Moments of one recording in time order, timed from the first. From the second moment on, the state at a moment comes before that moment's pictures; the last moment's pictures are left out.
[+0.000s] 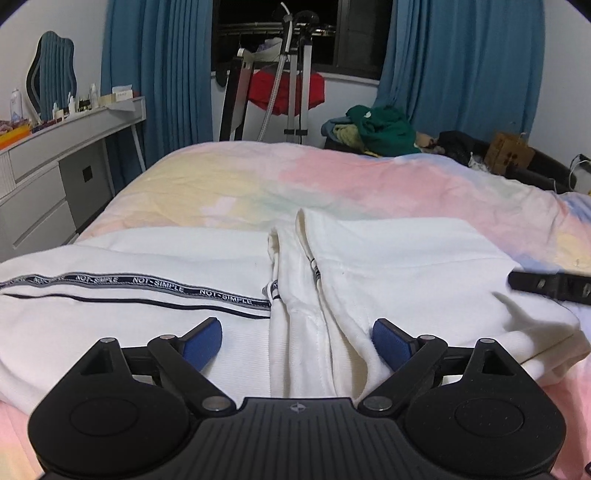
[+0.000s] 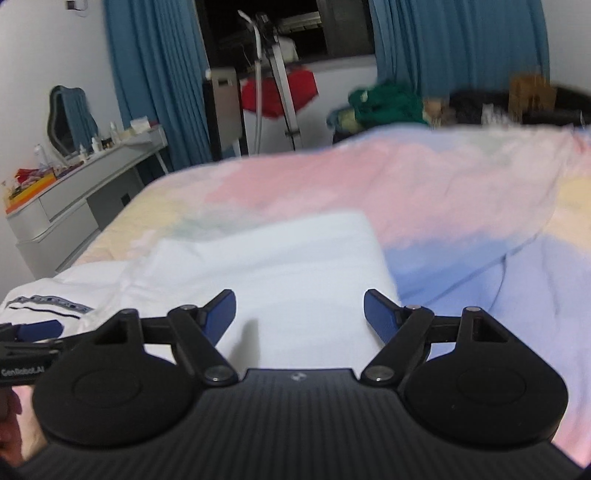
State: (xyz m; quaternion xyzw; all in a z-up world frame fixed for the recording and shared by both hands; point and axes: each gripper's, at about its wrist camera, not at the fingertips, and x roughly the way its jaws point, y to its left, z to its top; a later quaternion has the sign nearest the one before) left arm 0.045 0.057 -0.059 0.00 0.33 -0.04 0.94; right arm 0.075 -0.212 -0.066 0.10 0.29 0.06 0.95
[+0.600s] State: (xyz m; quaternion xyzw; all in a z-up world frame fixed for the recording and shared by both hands) left arm 0.018 0.190 -0.011 -0.21 0.36 0.04 0.91; right arm 0.081 -0.212 -0.083 0.11 0.34 0.07 0.93
